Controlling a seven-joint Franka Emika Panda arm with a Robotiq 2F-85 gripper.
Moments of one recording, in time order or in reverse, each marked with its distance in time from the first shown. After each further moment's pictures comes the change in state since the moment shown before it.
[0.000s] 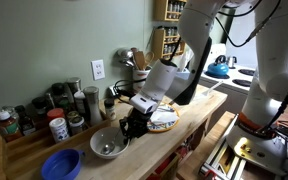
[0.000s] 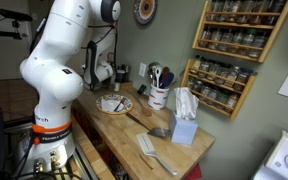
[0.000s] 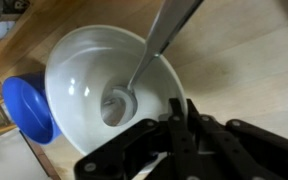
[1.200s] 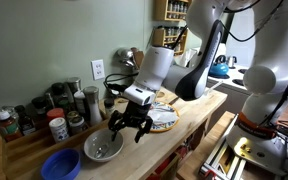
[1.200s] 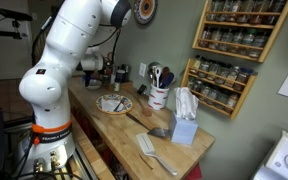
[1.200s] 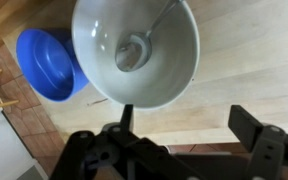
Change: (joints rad) arm -0.672 0.067 0.825 -0.065 0.483 -0.300 -0.521
